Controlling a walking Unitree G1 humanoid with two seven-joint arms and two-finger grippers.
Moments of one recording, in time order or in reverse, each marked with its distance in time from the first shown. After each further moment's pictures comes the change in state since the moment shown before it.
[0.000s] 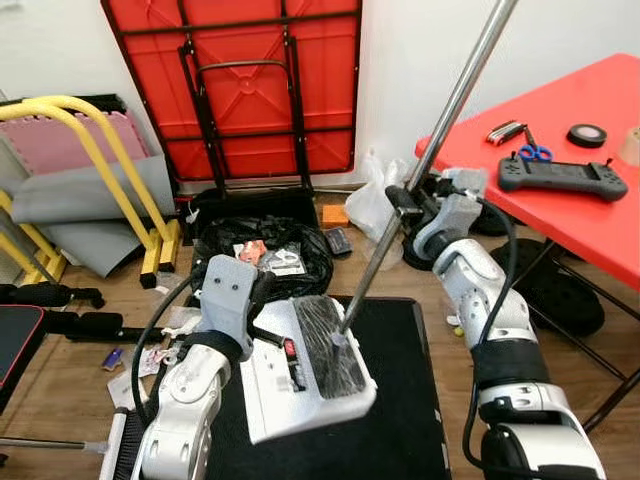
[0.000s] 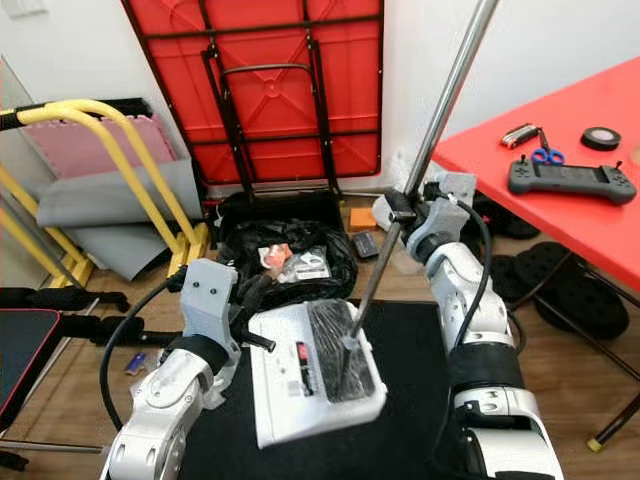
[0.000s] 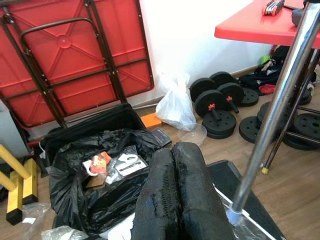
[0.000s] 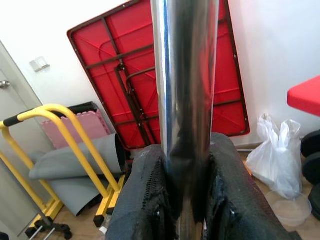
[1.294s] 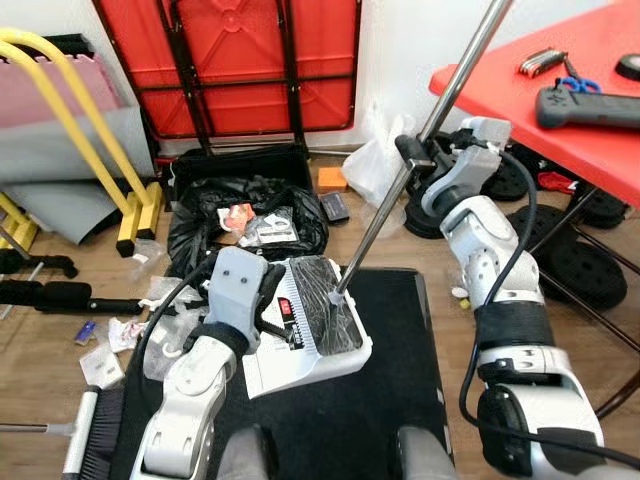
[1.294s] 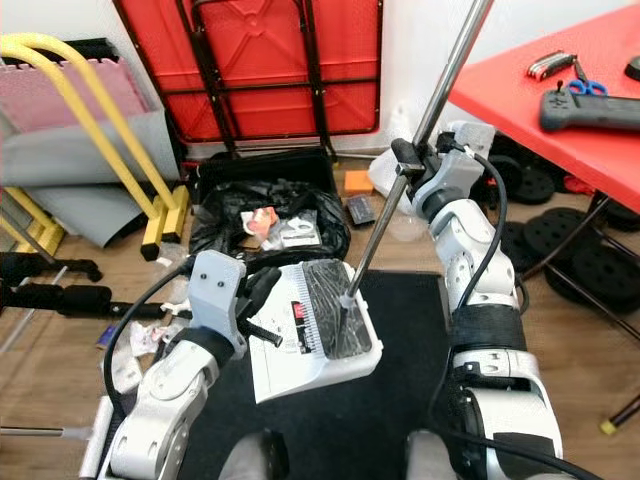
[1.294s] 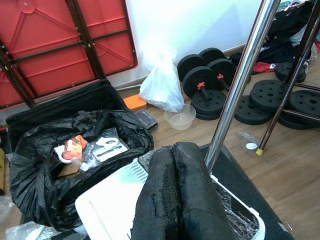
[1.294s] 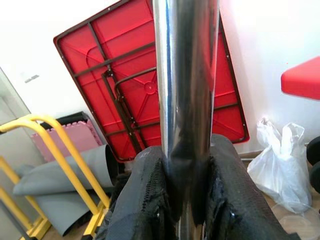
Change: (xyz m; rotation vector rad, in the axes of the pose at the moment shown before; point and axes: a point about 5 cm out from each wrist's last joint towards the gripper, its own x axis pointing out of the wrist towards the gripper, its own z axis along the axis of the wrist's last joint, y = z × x) left arm -0.002 -0.010 0.003 -0.007 -0.005 -0.047; right arm 0.017 0.007 0.042 0.014 -0.115 0.027
